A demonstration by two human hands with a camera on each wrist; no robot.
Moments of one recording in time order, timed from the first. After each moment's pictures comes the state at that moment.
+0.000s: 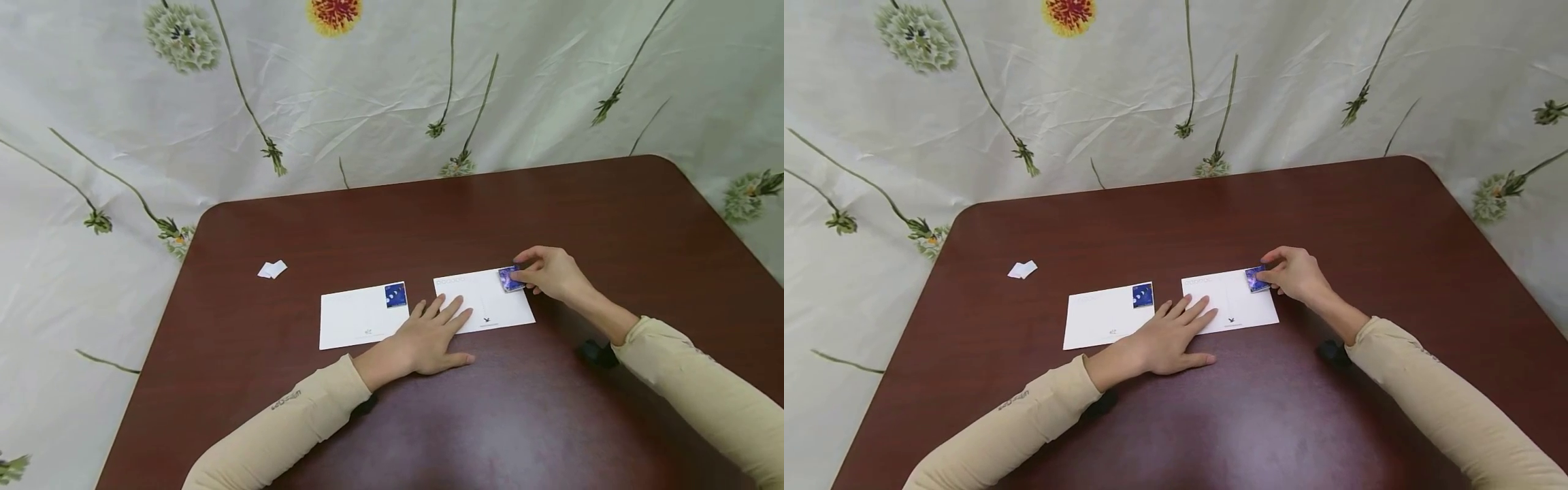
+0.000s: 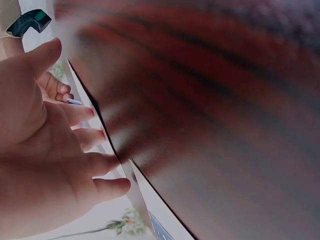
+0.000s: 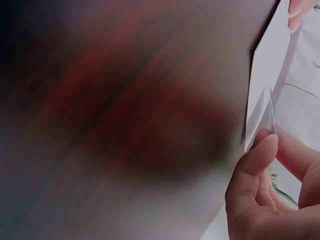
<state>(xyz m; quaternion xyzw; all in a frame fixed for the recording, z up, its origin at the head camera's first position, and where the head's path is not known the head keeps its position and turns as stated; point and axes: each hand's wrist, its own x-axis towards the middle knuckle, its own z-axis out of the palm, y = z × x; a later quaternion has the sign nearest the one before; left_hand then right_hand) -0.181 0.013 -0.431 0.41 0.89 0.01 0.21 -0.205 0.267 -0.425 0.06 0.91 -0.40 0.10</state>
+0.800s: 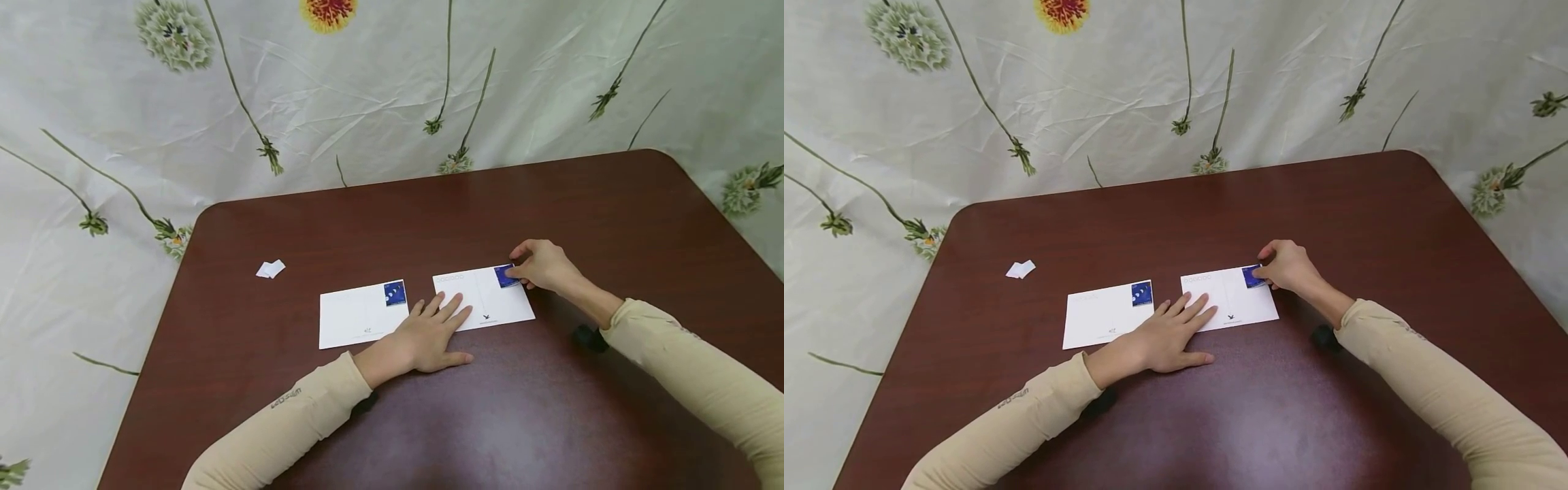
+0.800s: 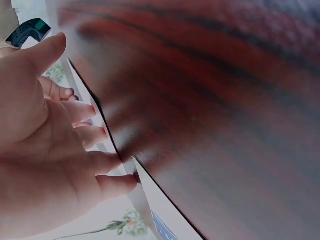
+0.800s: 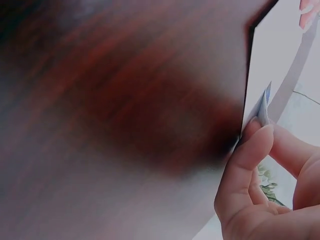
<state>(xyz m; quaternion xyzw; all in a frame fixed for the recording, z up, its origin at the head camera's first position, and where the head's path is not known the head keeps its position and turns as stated) -0.181 0.015 -0.428 0.41 0.89 0.00 0.22 -0.219 0.260 -0.424 0.09 0.91 -0.38 0.15</state>
